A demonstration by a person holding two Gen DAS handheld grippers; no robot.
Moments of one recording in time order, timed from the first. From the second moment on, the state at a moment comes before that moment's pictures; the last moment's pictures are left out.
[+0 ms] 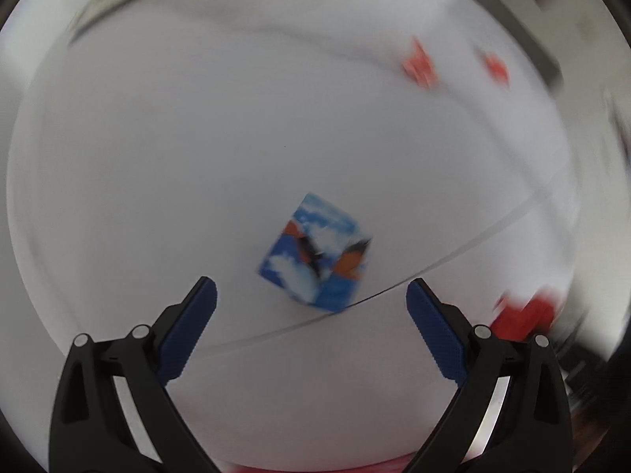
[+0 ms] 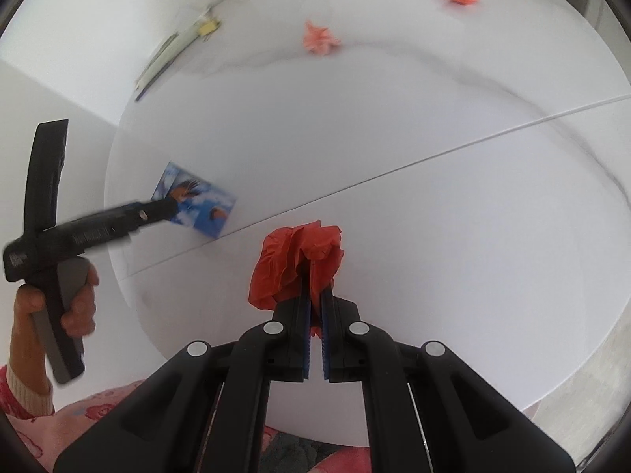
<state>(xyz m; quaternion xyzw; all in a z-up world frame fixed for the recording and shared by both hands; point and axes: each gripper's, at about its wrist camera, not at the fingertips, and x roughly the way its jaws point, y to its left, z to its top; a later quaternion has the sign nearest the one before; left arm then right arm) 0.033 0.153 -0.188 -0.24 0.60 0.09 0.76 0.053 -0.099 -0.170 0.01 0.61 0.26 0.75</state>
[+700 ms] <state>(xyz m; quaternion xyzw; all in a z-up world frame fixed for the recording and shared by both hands) 0.069 0.142 -0.228 -0.40 0.58 0.36 0.61 0.045 -0.158 -0.154 0.03 0.60 0.27 0.76</state>
